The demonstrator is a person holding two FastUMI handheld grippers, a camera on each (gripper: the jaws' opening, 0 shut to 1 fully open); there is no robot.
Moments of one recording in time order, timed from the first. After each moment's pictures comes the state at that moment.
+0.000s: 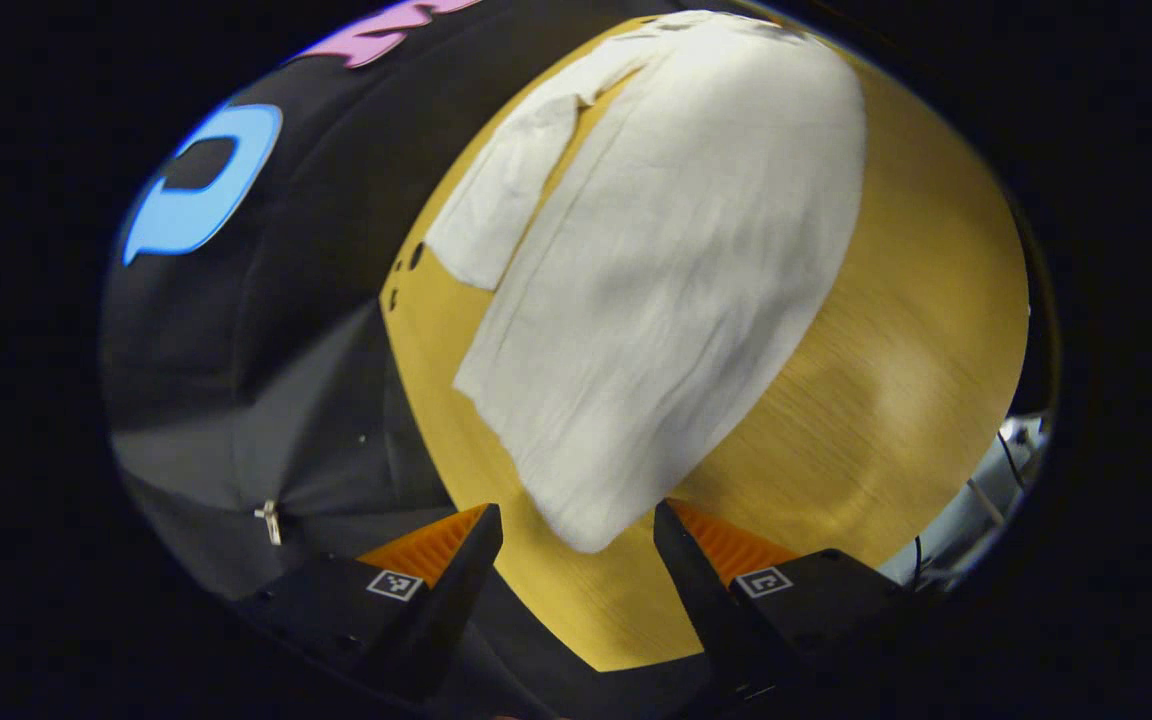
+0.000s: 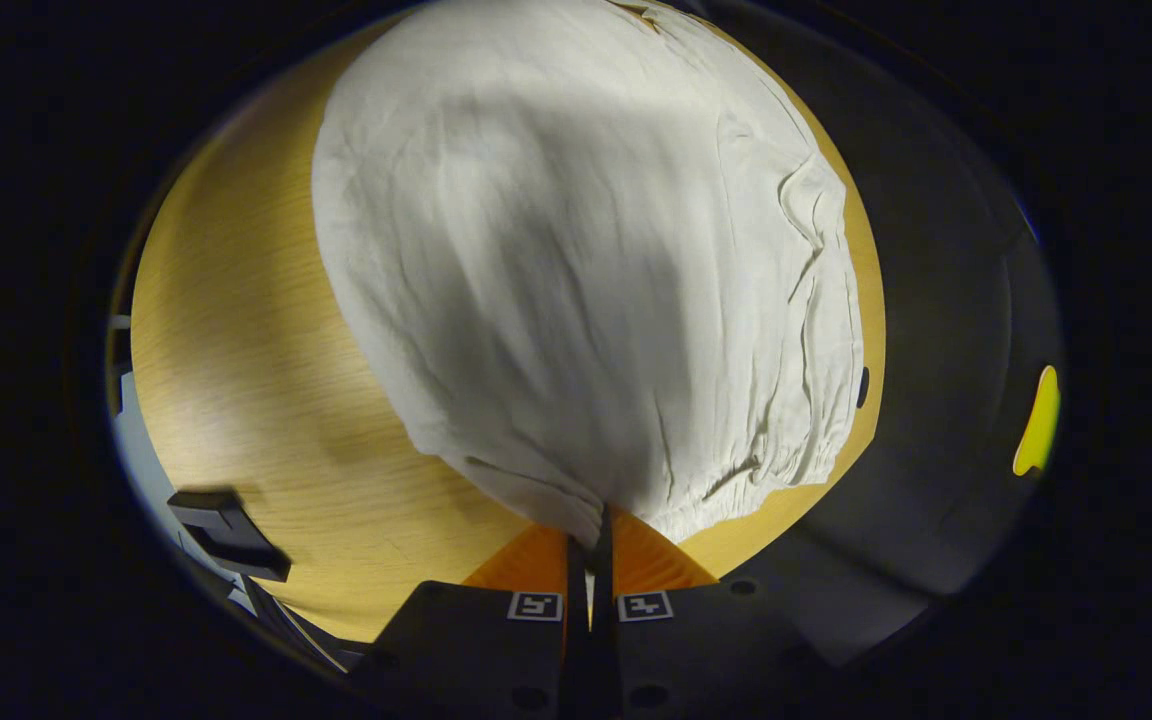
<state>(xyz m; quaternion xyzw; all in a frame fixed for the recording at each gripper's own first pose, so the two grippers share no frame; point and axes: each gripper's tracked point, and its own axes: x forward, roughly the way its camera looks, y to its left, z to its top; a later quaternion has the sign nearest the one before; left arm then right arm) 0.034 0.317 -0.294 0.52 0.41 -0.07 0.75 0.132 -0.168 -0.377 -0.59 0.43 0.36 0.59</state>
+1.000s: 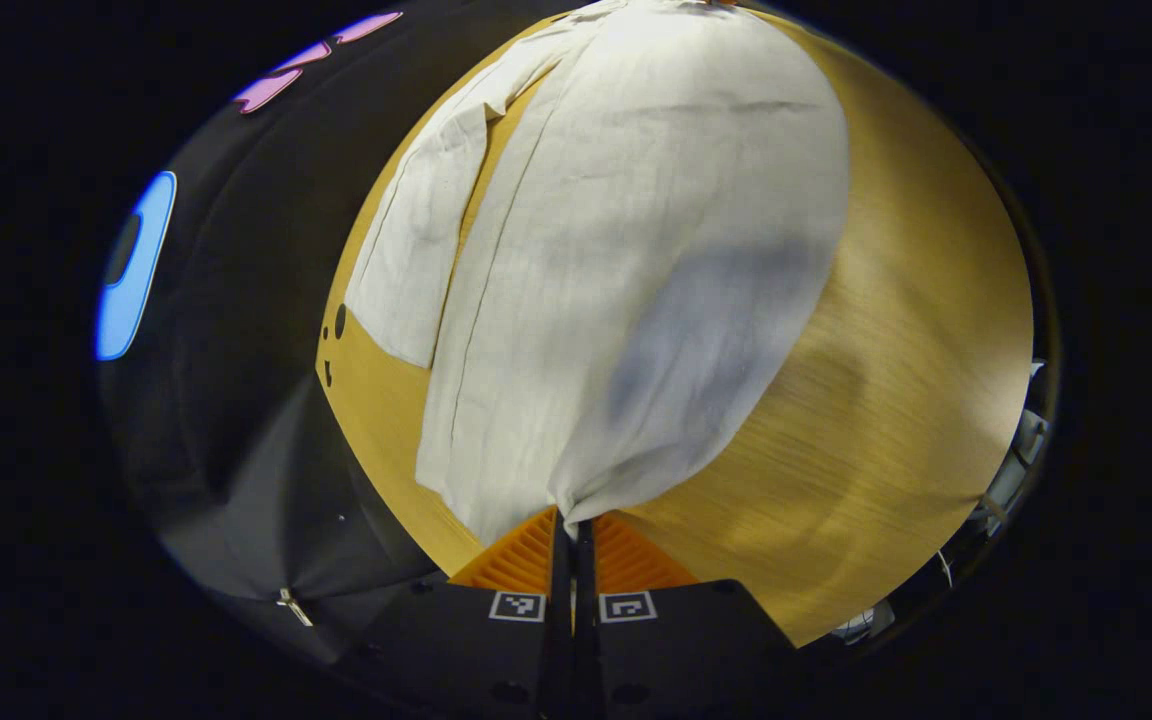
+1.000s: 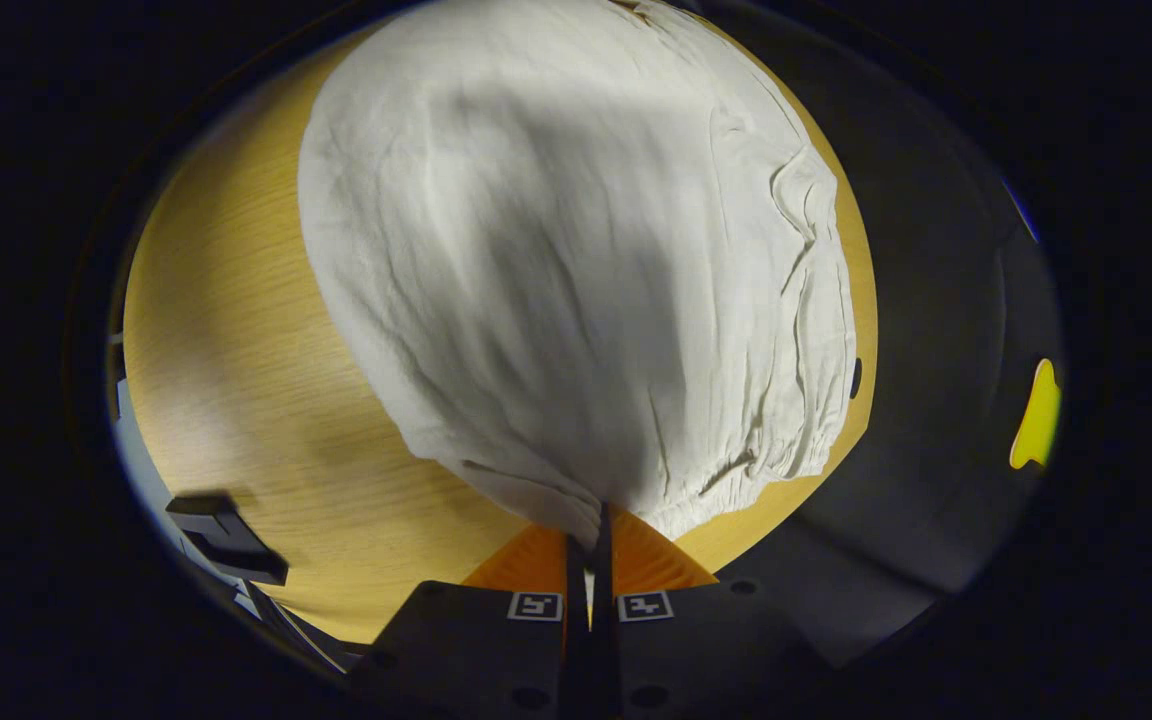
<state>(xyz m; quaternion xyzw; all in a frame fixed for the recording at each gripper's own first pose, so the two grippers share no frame) 0.076 0.293 -0.307 0.53 0.43 -0.14 0.72 0.135 -0.171 -0.372 -0.59 0.42 0.33 0.60</state>
